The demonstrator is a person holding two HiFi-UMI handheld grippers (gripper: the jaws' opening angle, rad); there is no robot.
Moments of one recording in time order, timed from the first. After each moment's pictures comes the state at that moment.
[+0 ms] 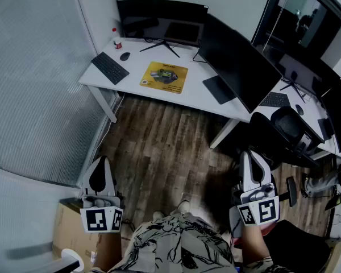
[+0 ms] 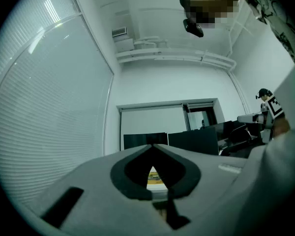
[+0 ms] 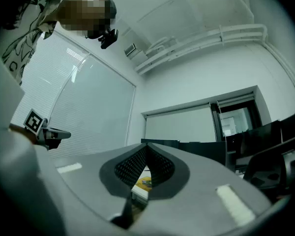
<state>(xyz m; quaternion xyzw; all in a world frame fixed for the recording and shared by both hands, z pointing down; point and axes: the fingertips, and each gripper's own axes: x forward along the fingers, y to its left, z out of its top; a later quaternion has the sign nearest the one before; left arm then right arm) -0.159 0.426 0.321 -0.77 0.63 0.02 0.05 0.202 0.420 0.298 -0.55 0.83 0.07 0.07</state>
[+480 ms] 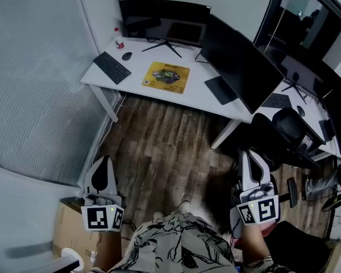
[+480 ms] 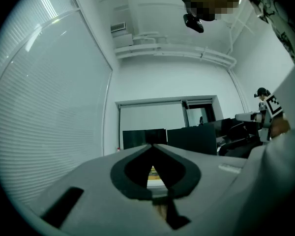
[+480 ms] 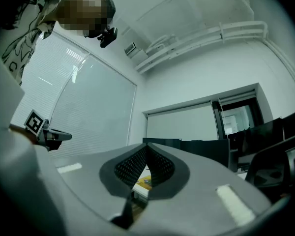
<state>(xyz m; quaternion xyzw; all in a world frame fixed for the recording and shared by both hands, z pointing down) -0.159 0.423 0.328 -0.78 0.63 0.01 0.04 0.195 0.417 0.300 -0.54 0.83 0.06 0.07</state>
